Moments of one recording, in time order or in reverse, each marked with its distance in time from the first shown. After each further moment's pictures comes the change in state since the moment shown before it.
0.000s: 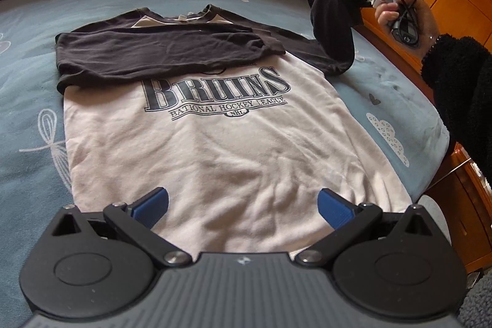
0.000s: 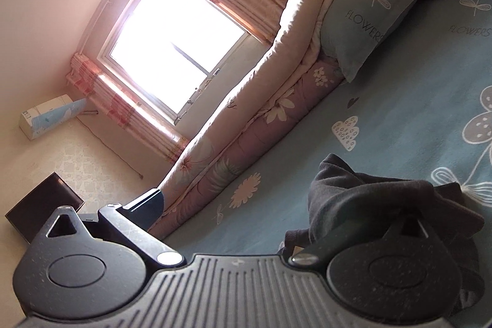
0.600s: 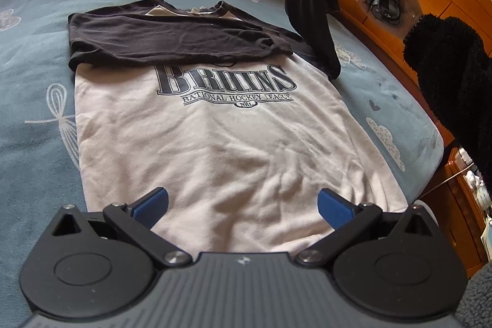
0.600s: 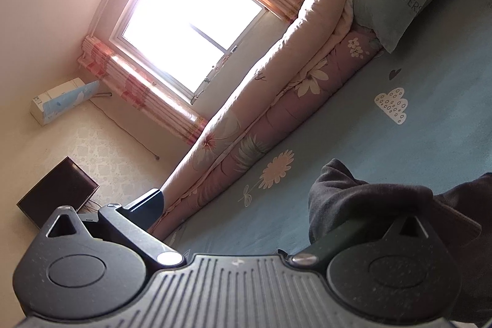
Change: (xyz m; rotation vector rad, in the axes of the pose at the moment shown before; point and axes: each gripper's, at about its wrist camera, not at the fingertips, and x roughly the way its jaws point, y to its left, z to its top) left arm -0.005 0.015 -0.015 -0.065 -0.009 -0.034; right arm 0.063 0.044 -0.019 0.003 0.082 0.066
